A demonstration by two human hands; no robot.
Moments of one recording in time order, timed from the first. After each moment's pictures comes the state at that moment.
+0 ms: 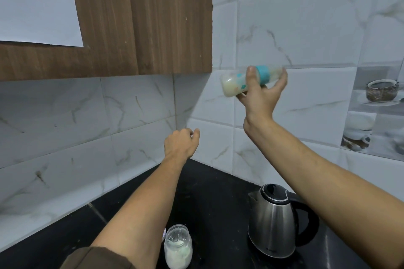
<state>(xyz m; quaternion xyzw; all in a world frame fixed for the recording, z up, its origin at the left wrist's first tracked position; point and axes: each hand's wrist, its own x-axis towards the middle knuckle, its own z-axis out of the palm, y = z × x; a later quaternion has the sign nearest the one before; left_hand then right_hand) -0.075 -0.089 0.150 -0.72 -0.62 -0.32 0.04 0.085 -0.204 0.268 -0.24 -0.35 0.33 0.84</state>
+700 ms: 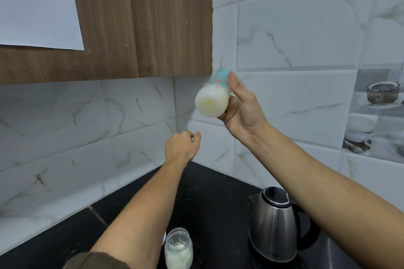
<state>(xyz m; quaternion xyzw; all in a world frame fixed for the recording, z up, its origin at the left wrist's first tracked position) -0.074 -0.086 0.147 -0.72 -0.62 -0.31 0.05 0.075 -0.214 0.264 -0.20 -0.46 0.55 0.67</state>
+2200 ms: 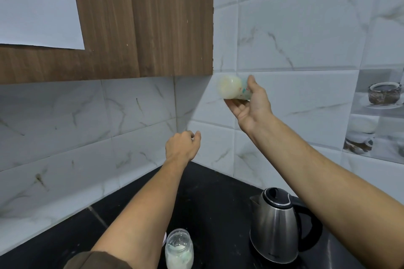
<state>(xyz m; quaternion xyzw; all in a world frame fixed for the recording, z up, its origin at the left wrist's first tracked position) -0.075 -0.083 0.148 -0.72 -0.62 -0.32 0.04 0.092 -0.184 0.271 -0.24 -0.28 0.54 0.76</state>
